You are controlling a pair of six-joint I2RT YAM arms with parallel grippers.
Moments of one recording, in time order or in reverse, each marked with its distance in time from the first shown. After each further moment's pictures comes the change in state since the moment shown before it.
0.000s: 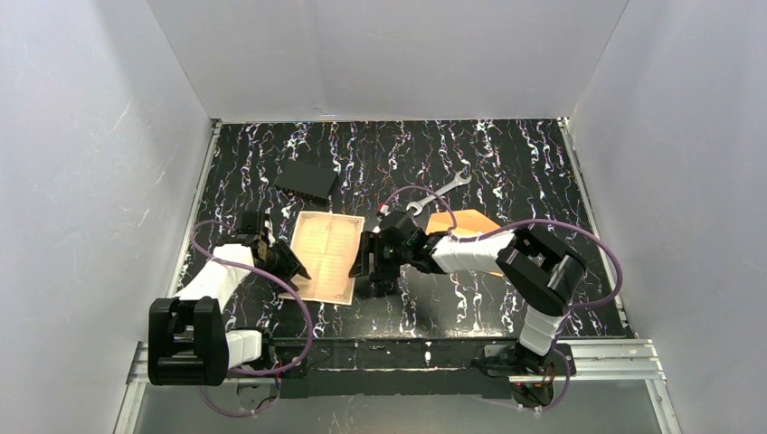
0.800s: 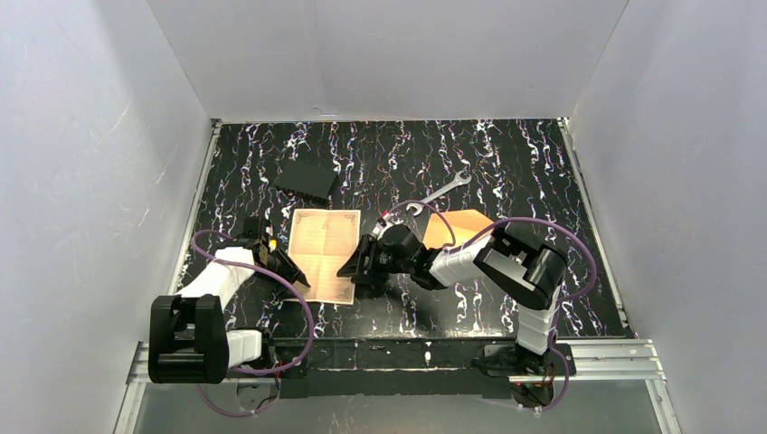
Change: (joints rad) left arm 0.000 0.018 -0.072 0.006 -0.011 -0.077; right arm 0.051 0.103 -0.132 0.496 -0.021 0.302
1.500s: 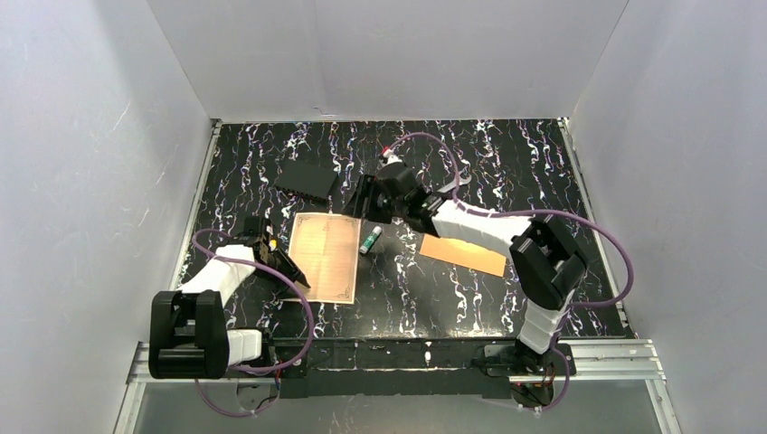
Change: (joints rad) left arm 0.000 0.013 0.006 -0.006 0.002 0.008; right arm -0.114 -0.097 0.425 -0.539 0.184 -0.331
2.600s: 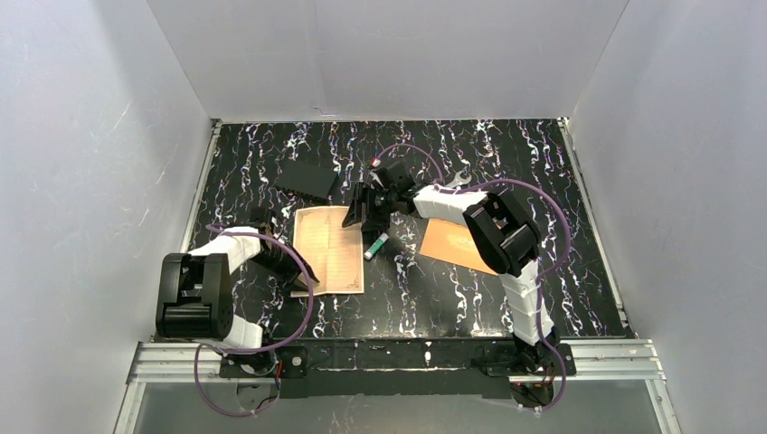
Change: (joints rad) left arm -0.004 0.216 0.104 0.000 0.137 -0.002; right arm -0.141 0.380 0.276 -0.183 -0.306 -0.097
